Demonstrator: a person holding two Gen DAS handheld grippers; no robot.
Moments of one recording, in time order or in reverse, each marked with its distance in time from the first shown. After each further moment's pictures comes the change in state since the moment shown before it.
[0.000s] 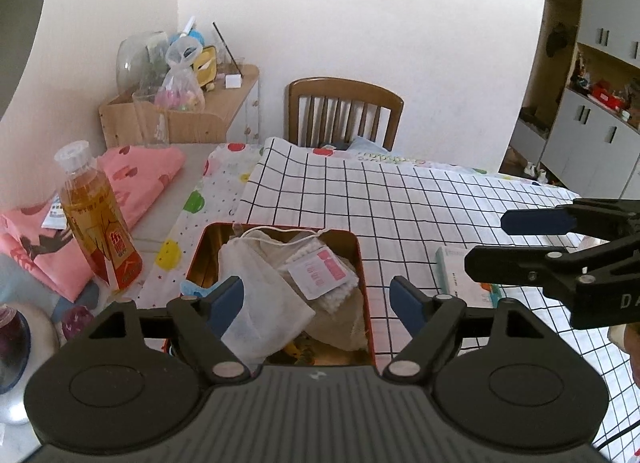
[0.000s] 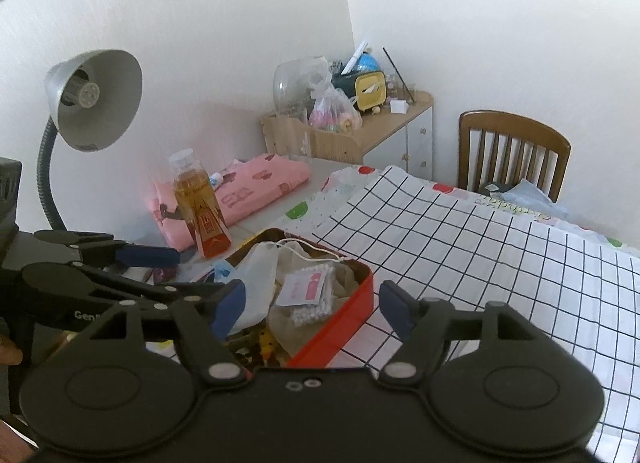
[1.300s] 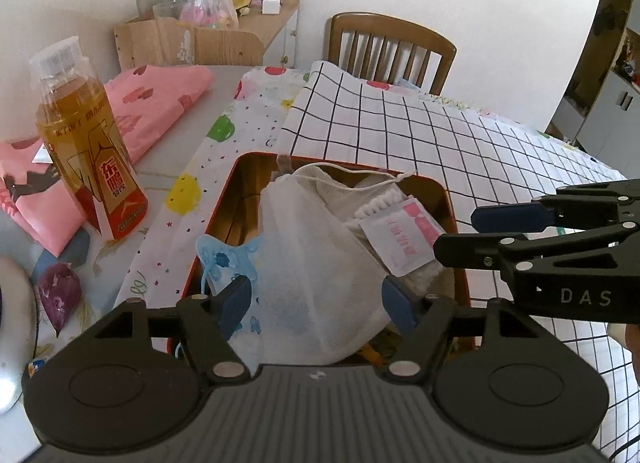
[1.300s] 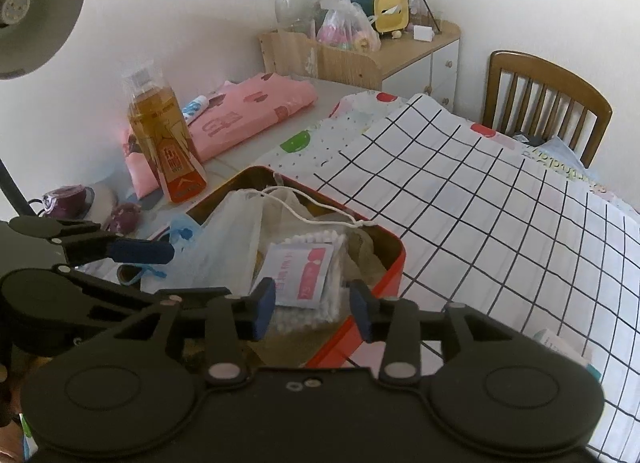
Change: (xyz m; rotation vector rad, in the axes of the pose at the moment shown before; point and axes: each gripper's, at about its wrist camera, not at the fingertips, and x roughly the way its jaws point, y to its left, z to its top) left arm 0.090 0.046 -0.010 -0.088 0.184 0.063; right arm 0.133 0.004 0.006 -0.051 0.240 0.000
